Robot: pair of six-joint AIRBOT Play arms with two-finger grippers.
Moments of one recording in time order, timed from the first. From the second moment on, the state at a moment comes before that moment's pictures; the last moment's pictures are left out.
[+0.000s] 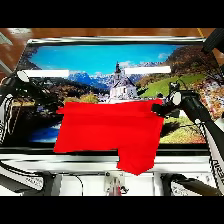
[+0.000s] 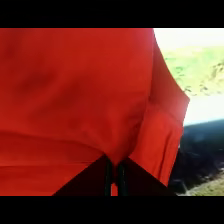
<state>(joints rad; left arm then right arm) 0.14 -1.73 1.48 1.25 -1.46 -1.37 0.10 -1.34 1.00 -1.52 1.04 1.86</state>
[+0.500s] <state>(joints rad) 0.15 -1.73 1.49 1.23 -1.51 -1.42 0.10 -1.32 1.02 -1.53 1.14 1.79</state>
